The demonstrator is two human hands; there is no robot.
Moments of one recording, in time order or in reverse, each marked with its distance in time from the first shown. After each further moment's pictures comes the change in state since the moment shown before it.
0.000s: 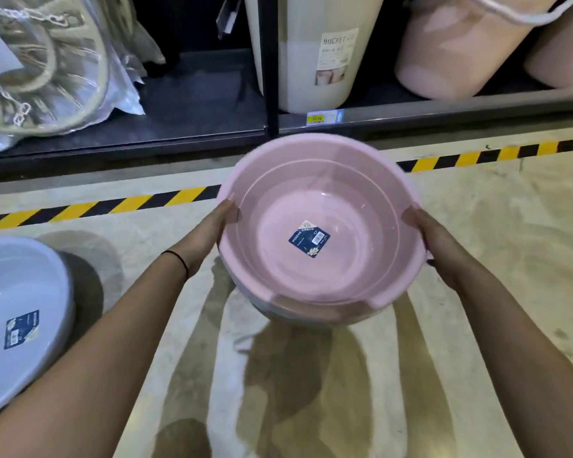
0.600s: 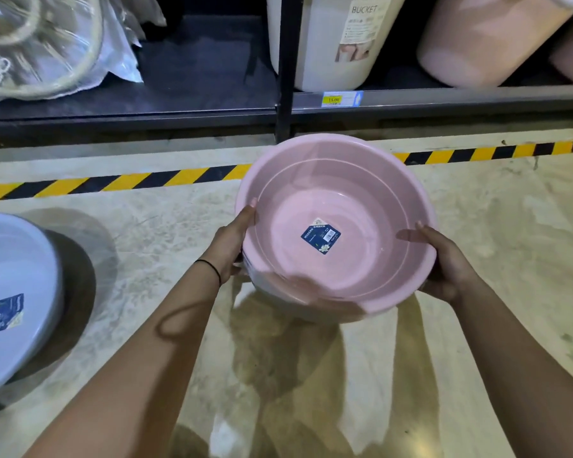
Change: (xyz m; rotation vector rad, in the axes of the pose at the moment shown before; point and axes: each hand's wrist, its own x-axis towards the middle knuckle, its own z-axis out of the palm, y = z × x) left_hand 0.018 -0.035 0.021 -0.242 0.062 -0.245; right_hand 0.025 0.044 0.013 0.395 -0.140 0.139
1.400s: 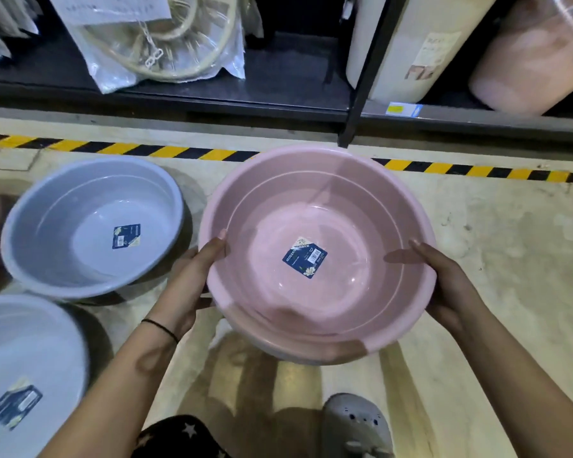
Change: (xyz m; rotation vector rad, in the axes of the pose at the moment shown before) left_hand -0.186 -0.112 -0.157 -0.204 0.224 0.143; right_hand -0.160 0.056 0.121 -0.077 -0.126 -0.093
